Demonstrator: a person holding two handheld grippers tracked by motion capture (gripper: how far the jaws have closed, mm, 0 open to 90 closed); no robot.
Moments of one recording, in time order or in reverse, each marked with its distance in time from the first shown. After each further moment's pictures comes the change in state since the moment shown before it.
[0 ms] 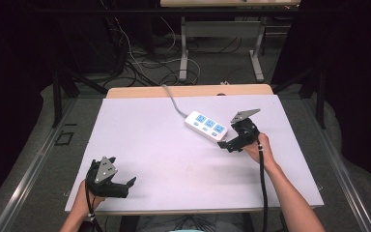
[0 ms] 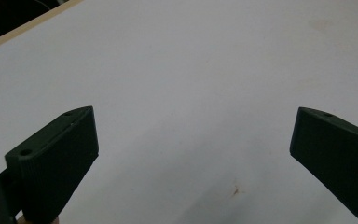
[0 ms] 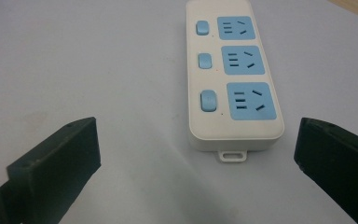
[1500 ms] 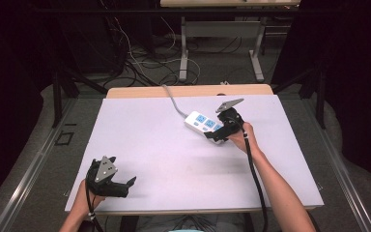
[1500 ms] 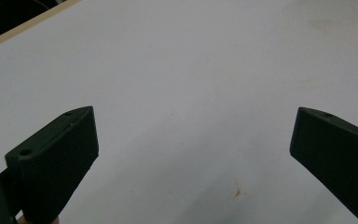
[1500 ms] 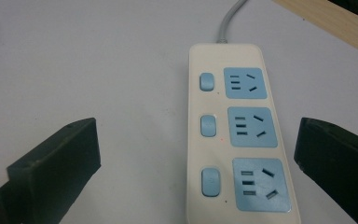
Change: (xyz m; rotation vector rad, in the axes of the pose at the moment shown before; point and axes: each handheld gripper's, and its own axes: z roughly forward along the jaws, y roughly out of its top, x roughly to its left) left arm 0.002 0.000 0.002 0.007 -0.009 -0.003; right arm -0.005 0.041 0.038 0.004 0.031 -0.026
